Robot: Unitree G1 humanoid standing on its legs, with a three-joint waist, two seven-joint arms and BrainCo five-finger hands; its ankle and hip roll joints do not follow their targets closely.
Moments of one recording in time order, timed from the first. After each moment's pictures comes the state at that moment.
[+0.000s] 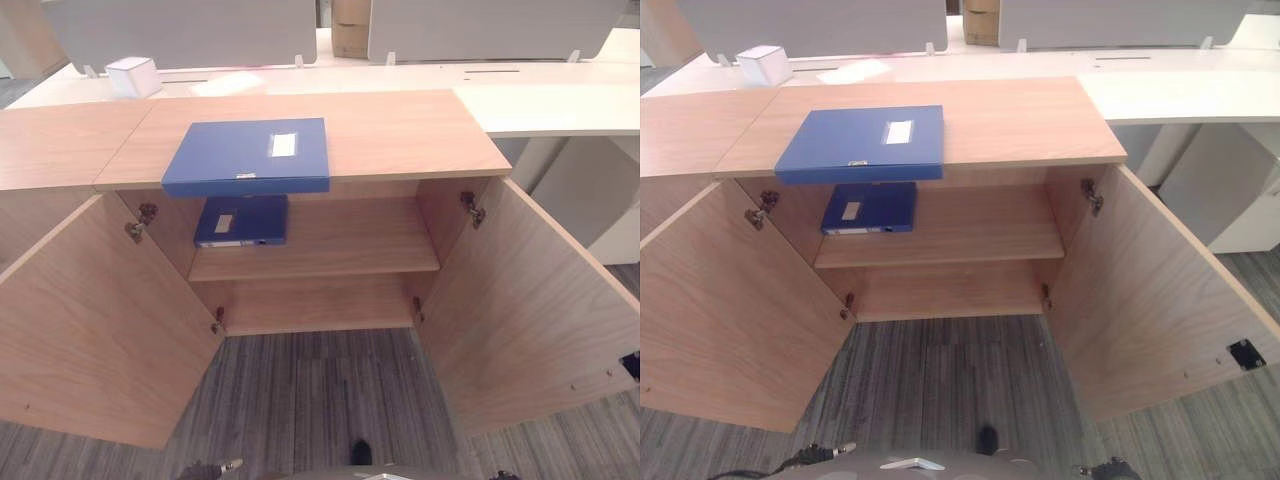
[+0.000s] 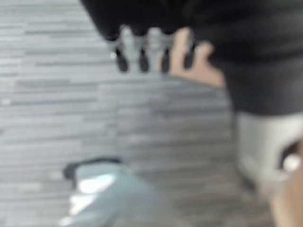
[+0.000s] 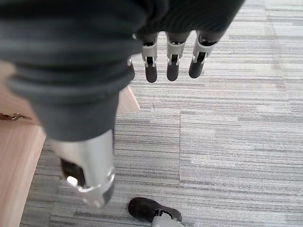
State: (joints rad) left arm -0.04 0.17 -0.08 1.39 -0.15 -0.01 -0.01; right arm -0.02 -0.24 0.15 1.38 0.10 0.04 0.00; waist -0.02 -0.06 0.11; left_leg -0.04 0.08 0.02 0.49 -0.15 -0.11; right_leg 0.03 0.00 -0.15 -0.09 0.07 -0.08
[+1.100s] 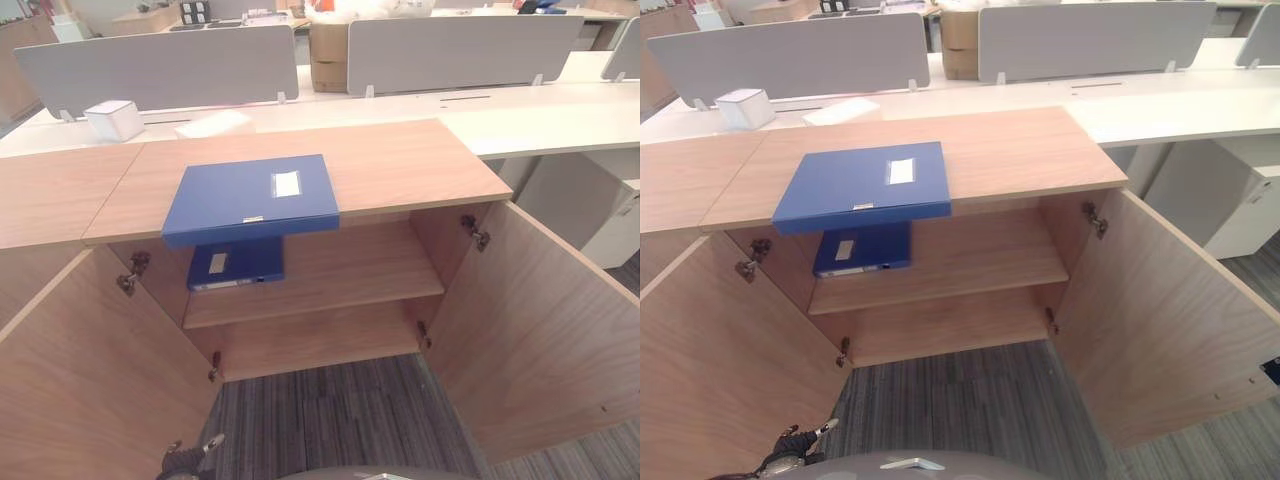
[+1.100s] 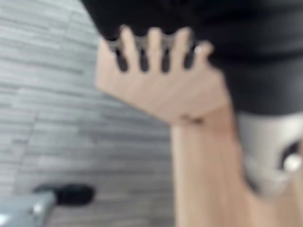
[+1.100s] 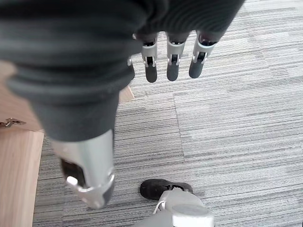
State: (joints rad) left arm 0.13 0.20 -0.03 1.02 -0.37 -0.06 0.08; right arm 0.08 -0.23 0.11 1.38 0.12 0.05 -0.02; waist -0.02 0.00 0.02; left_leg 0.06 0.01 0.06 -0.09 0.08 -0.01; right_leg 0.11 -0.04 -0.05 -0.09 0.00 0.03
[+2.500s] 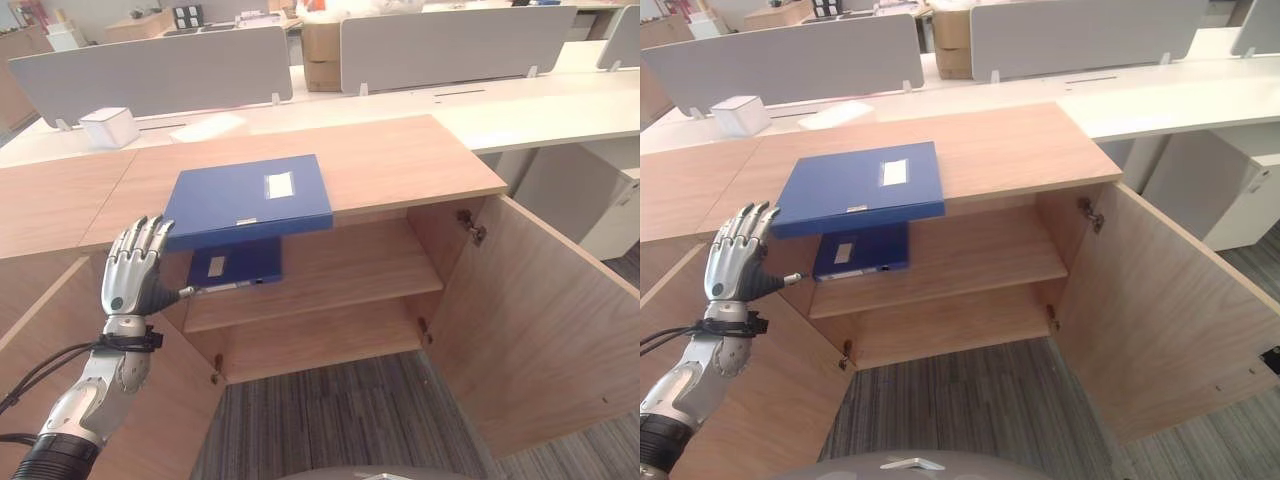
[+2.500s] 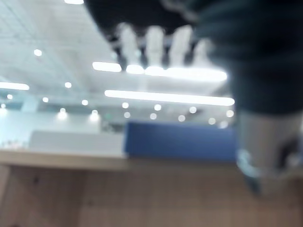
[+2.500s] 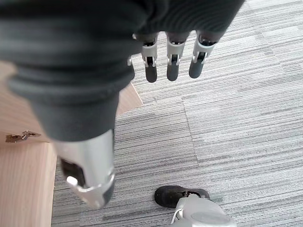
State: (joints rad) left arm 0.07 0.73 -0.10 0.16 0.65 -0.11 0.42; right arm 0.07 -0.24 0.11 1.34 0.14 0.02 -0.08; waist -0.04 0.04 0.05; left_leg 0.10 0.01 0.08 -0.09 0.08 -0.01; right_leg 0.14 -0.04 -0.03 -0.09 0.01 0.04
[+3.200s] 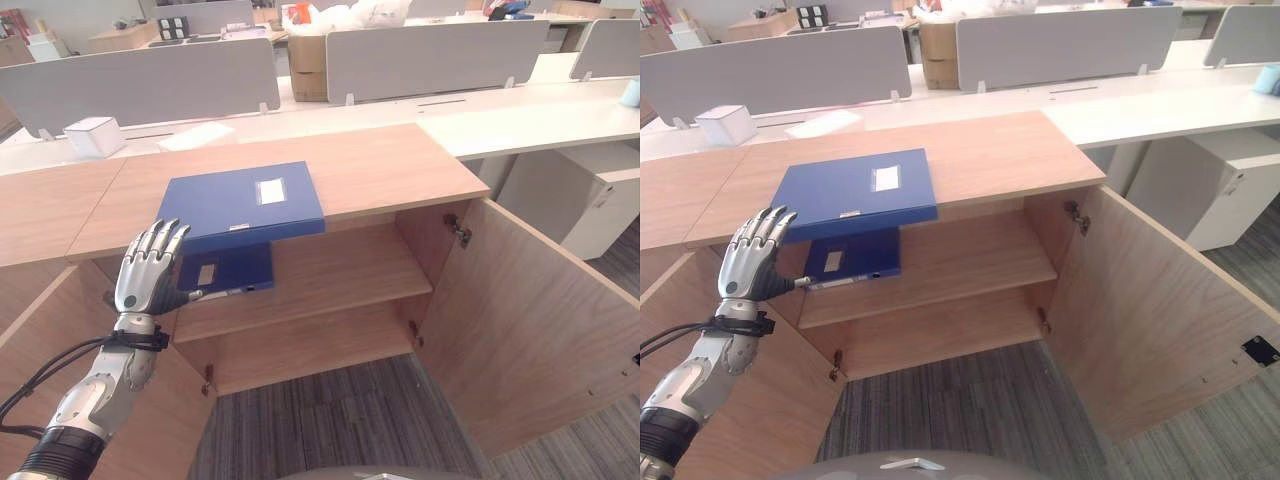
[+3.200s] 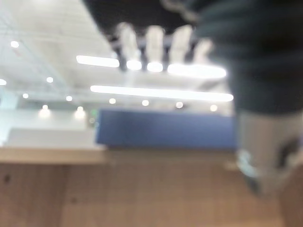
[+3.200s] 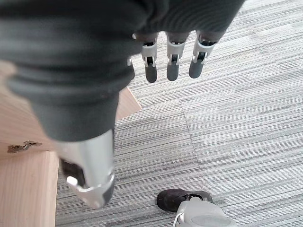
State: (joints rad) left arm 0.03 0.73 -0.13 0.18 0.70 -0.11 0.39; right arm 0.09 -0.23 0.11 1.34 0.14 0.01 -0.08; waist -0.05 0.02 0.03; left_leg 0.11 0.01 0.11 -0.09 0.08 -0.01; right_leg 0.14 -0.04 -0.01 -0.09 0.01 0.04
